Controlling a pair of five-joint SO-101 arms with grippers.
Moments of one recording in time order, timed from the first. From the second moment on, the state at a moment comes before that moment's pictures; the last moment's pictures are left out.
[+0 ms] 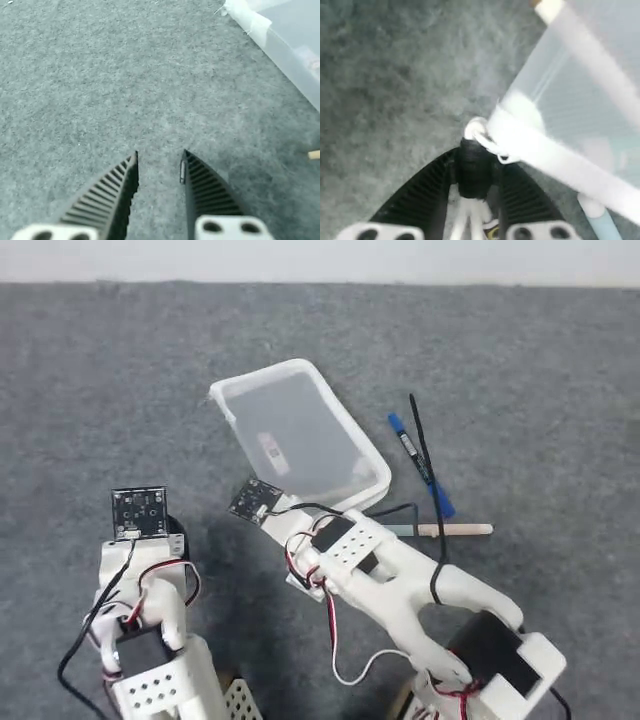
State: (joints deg) left arm -26.5 -103.3 95.1 61.3 -10.8; right arm -48.7 -4.4 44.4 46.4 14.5
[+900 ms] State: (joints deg) left arm -26.5 -103.3 96.4 62.5 -10.8; right arm -48.8 -28.0 46.4 53.3 19.6
